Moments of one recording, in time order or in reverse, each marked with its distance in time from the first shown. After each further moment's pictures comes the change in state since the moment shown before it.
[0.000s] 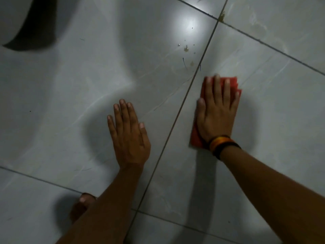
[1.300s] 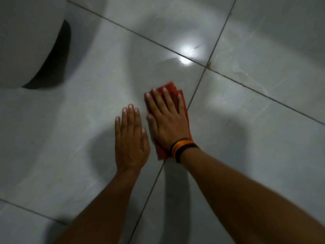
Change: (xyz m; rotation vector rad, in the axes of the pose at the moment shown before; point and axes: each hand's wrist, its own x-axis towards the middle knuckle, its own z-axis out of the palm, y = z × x) left_hand 0.081 0.035 -0.014 -0.038 0.002 0.146; right_hand 0.069 -0.090 -0.003 0.042 -0.070 -0.426
